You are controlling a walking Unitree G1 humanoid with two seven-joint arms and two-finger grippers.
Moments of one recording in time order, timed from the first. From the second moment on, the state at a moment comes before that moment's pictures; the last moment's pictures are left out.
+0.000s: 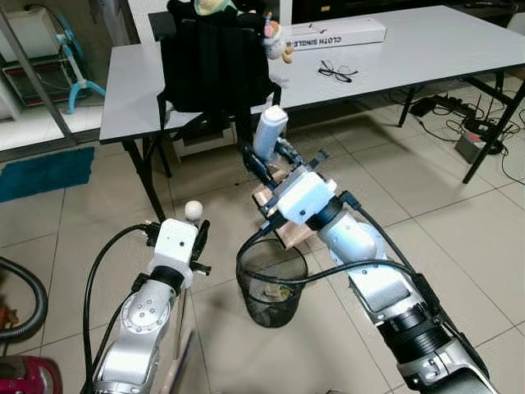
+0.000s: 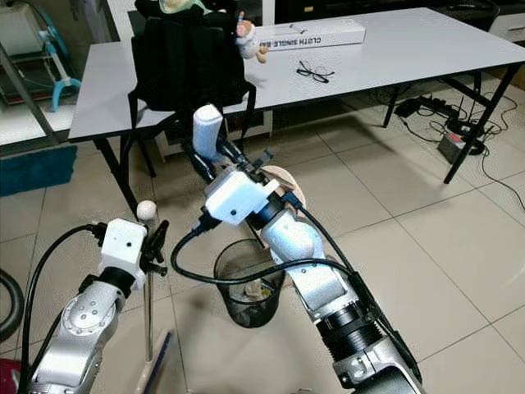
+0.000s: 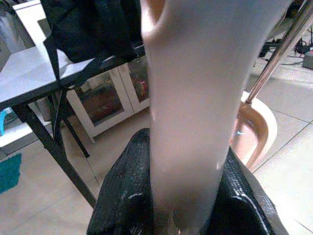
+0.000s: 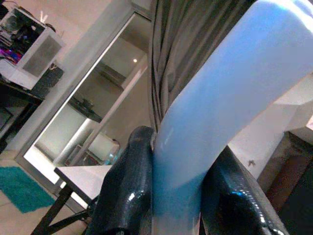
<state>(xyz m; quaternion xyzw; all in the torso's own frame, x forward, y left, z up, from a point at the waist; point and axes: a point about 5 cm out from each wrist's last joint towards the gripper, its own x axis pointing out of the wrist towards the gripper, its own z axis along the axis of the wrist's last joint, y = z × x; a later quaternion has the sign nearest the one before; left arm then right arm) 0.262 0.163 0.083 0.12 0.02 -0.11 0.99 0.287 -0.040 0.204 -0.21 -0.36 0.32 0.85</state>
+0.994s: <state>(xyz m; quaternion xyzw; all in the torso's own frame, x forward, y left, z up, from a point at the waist) 0.262 0.162 0.083 0.12 0.02 -0.11 0.99 0.277 -0.036 0.165 -0.17 -0.27 0.42 0.85</state>
